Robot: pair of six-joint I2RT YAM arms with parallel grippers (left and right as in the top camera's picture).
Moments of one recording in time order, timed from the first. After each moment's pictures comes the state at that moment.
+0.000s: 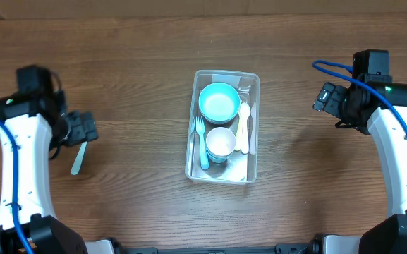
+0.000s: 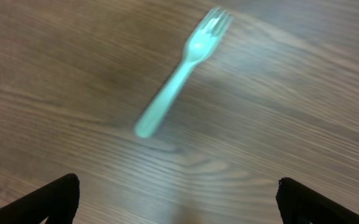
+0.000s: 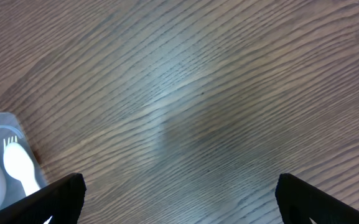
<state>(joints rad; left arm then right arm) 0.30 1.53 1.30 -1.17 -0.07 -0.06 -0.11 1.52 1.32 -1.02 0.10 0.40</state>
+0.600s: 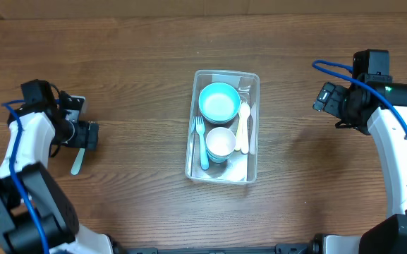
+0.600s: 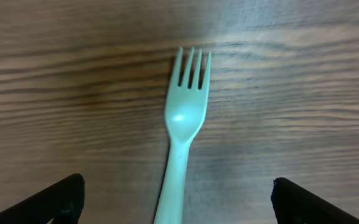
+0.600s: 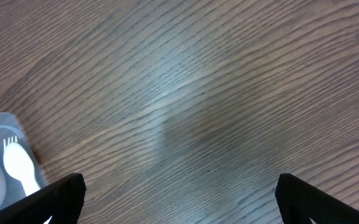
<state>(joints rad) 0.37 1.76 1.14 -0.77 0.05 0.46 -0.11 1.52 1.32 -1.02 0.10 0.40</state>
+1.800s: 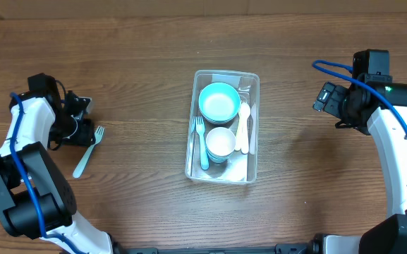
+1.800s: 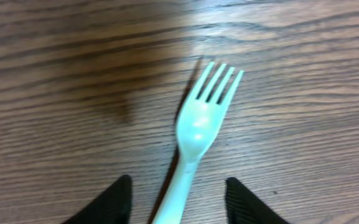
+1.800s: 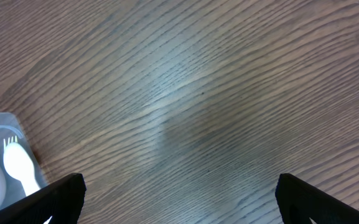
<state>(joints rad) 0.35 1.88 1.28 -0.95 0.08 0.47 -0.11 1.52 1.32 -1.02 0.10 0.40</state>
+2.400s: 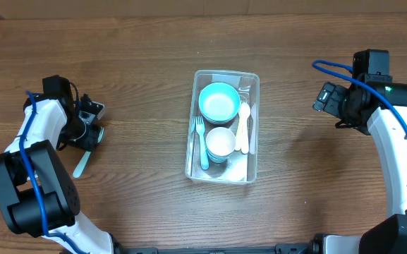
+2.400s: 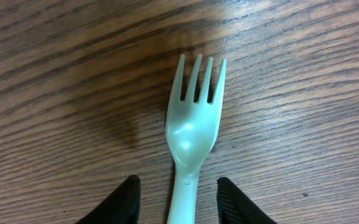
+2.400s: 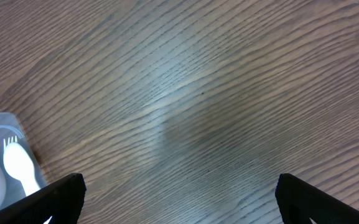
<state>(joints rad) 0.29 1.88 1.22 -0.88 -0.03 0.61 -0.11 1.52 1.32 -1.02 0.10 0.40</state>
